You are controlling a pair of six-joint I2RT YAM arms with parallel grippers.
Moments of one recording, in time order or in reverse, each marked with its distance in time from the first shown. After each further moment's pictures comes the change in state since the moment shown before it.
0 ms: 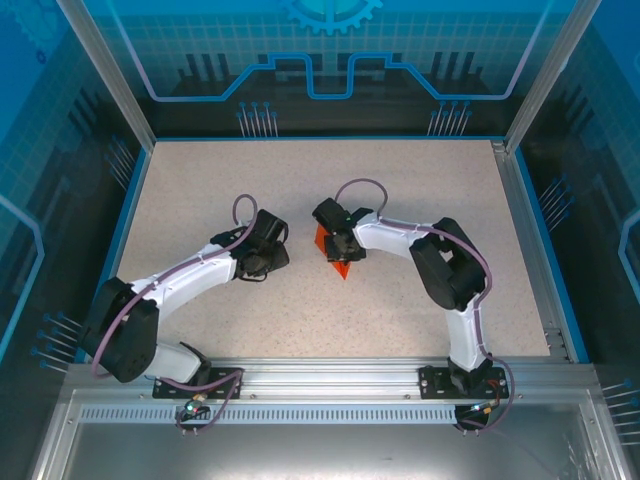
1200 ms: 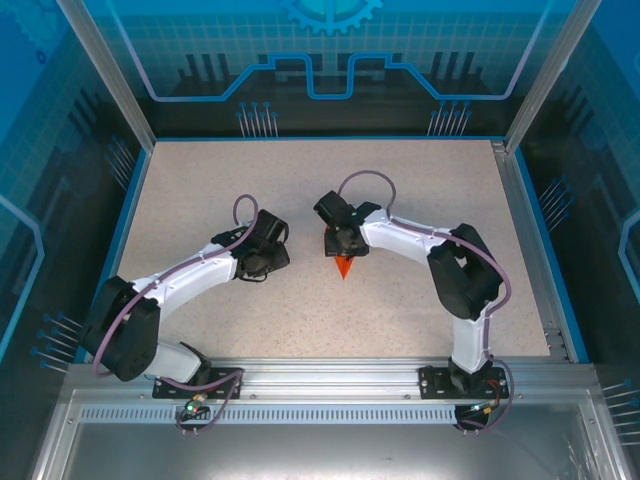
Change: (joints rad) left arm 0.001 0.005 0.000 0.000 0.002 0.003; right arm 0.013 -0.137 -0.002 -0.070 0.022 0.027
